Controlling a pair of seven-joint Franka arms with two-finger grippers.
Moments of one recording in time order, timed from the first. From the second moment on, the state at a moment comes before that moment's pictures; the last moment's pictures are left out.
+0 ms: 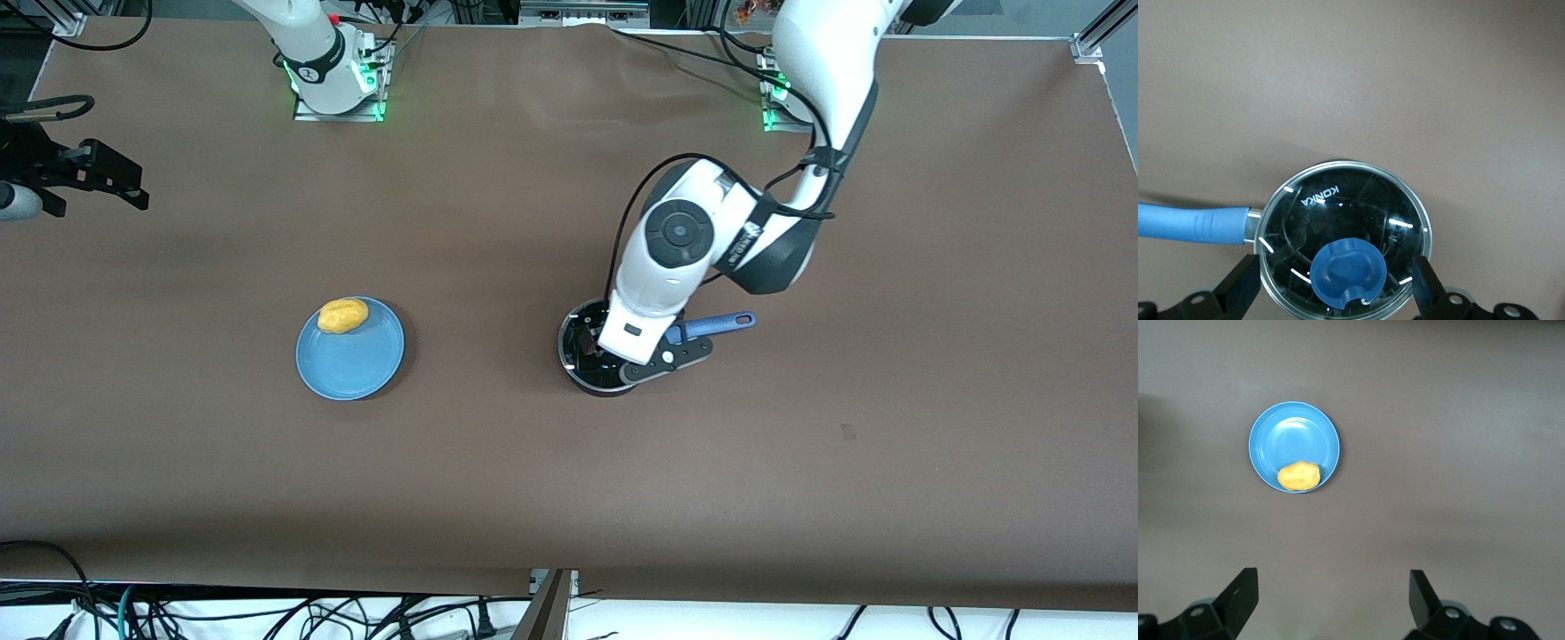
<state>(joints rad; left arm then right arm) -0.53 0.70 -0.10 -1.27 0.01 2.03 -0.99 0.21 0.00 -0.21 -1.56 -0.01 1.54 -0.12</state>
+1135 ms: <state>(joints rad) -0.59 0.79 -0.10 -1.28 0.12 2.08 -1.12 0.21 0.01 -0.21 -1.56 -0.01 1.54 -0.12</state>
